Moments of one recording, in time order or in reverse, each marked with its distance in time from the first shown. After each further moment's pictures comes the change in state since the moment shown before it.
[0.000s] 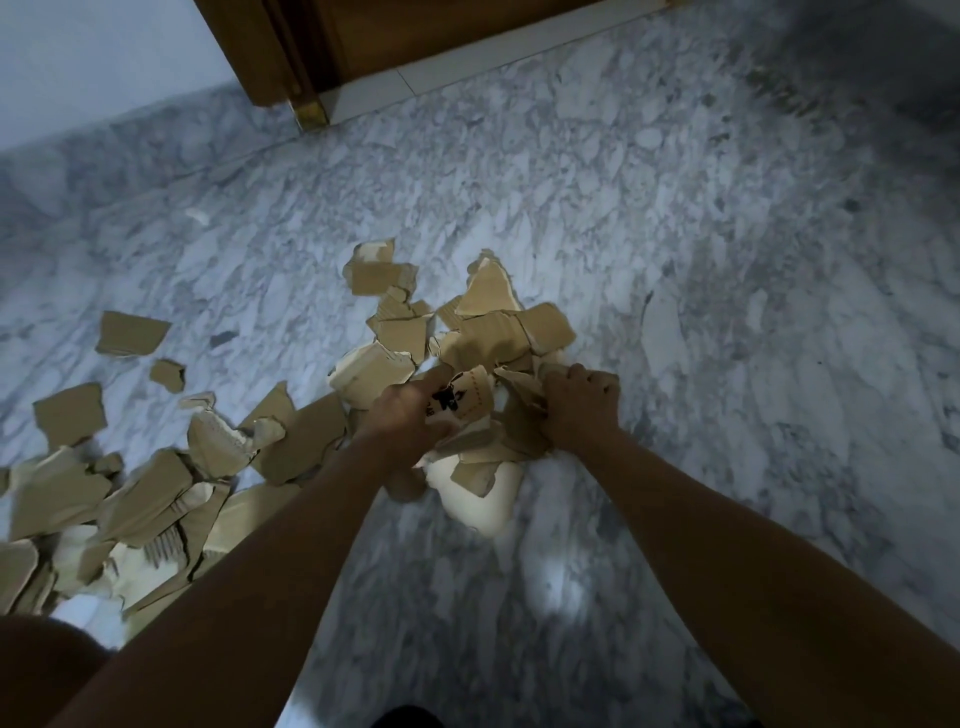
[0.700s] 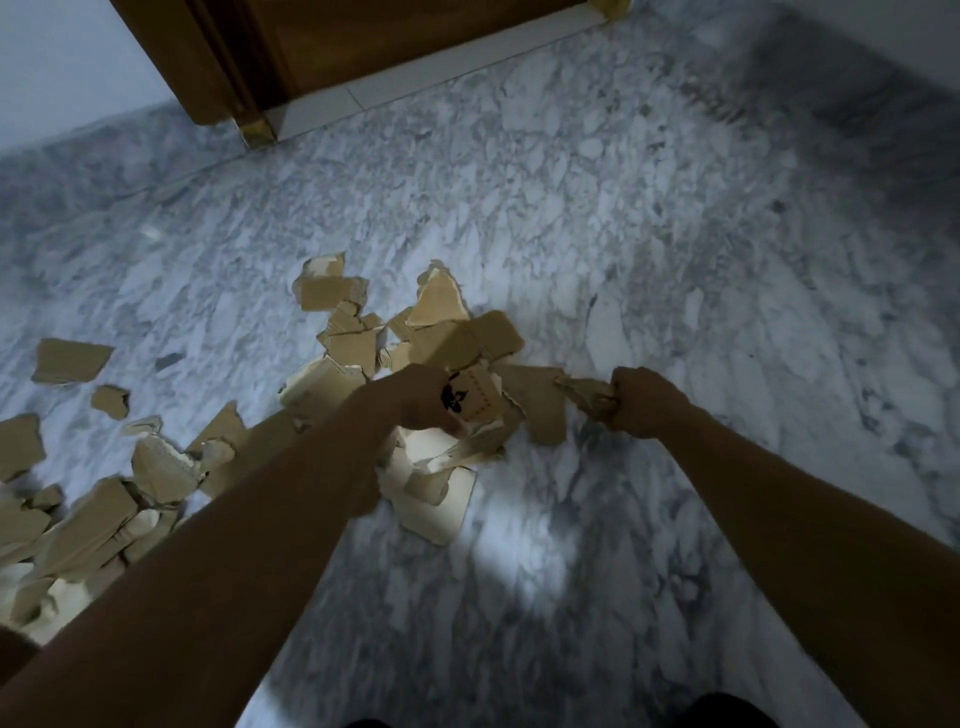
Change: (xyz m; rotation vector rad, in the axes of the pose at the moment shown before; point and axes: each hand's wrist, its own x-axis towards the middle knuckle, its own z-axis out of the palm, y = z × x) left_hand 0.049 0.070 -0.015 0.163 -0.477 -0.014; right_hand -0.010 0.130 -0.045 0.279 -0.392 0.152
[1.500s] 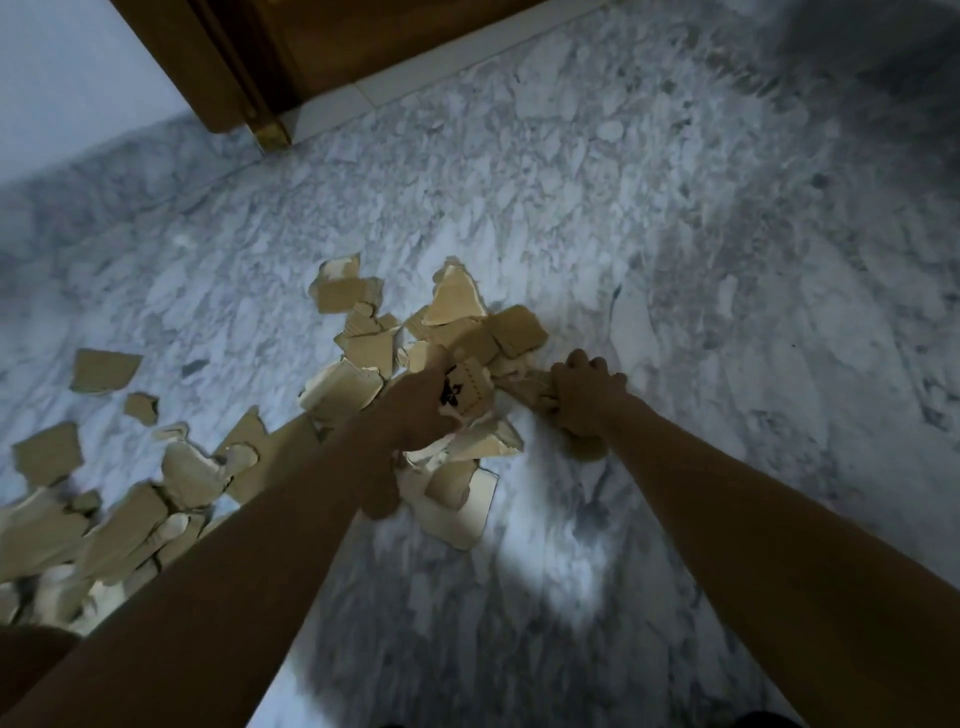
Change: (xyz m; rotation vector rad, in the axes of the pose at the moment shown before) left_hand 0.011 -0.004 0.014 -0.127 0.248 0.097; right_hand 0.034 -0.056 0.017 -0.137 -0.021 -0.101
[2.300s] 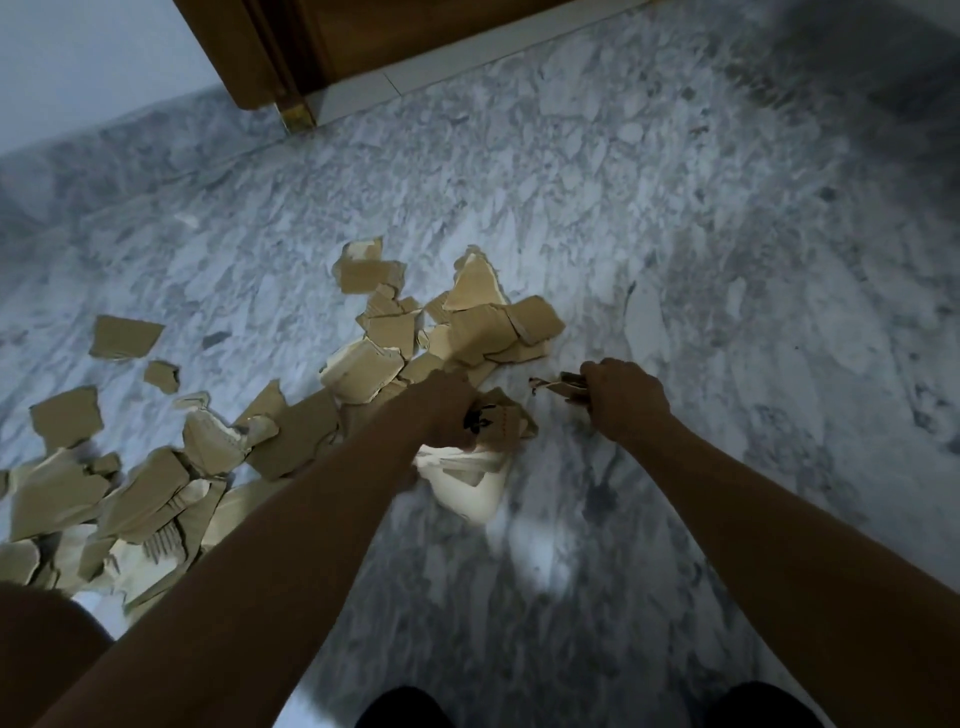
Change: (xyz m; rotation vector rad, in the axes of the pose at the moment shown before) left_hand -0.027 -0.020 0.011 0.487 -0.206 0.075; right_hand -0.048 -0.017 0.011 -0.138 0.275 -0.042
